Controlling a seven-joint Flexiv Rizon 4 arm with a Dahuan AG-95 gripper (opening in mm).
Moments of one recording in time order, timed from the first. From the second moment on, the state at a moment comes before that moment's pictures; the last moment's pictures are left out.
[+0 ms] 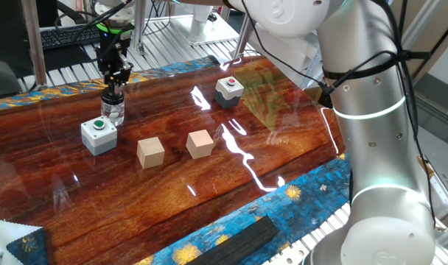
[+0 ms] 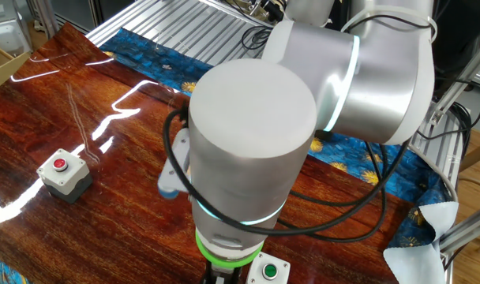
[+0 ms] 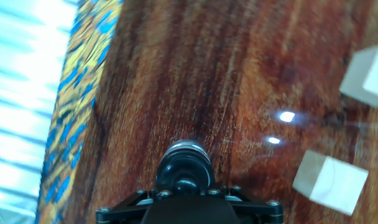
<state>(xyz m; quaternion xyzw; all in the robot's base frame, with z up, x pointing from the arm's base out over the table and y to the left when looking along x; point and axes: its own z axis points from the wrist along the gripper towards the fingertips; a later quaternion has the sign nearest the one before) 0.731 0.170 0.138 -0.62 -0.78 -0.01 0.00</state>
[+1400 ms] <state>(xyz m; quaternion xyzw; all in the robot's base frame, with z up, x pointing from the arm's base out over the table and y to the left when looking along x) 0.736 0.166 0.136 -0.68 -0.74 -0.01 0.00</state>
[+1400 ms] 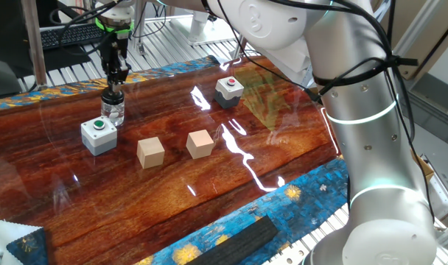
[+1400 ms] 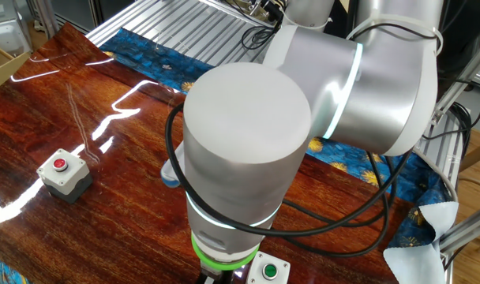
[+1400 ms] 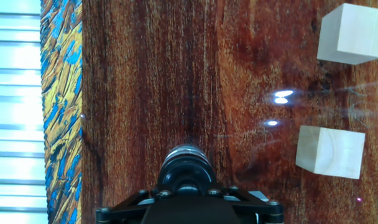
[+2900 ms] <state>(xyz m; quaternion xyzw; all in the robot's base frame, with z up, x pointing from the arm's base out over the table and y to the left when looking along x) 0.735 0.165 0.136 -0.55 -0.84 0.00 0.00</state>
